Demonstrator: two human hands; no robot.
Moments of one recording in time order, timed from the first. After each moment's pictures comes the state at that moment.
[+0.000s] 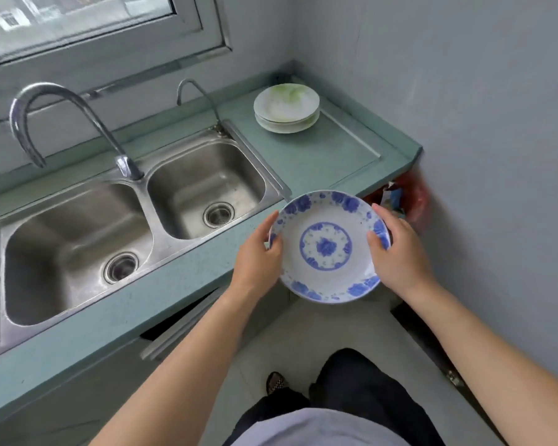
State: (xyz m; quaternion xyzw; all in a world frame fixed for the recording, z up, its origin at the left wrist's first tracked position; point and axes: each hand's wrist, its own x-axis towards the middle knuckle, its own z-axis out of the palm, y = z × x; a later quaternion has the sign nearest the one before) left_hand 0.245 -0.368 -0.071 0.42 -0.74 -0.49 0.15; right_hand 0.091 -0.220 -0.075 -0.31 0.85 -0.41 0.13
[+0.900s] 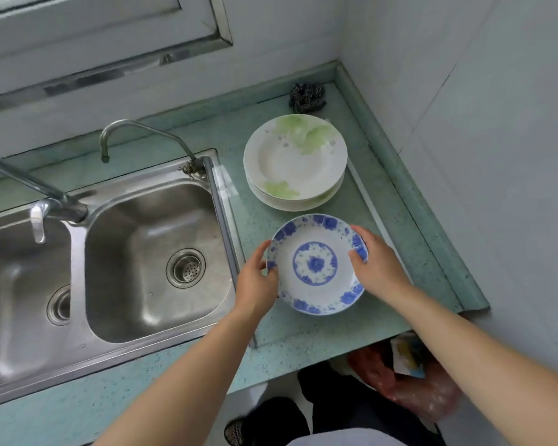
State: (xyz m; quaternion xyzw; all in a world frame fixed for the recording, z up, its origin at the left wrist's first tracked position) left_hand -0.032 -0.566 -0.176 0.62 -0.54 -0.56 0.12; right_hand -0.231 -0.489 -0.185 -0.41 0.80 -0.26 0.36
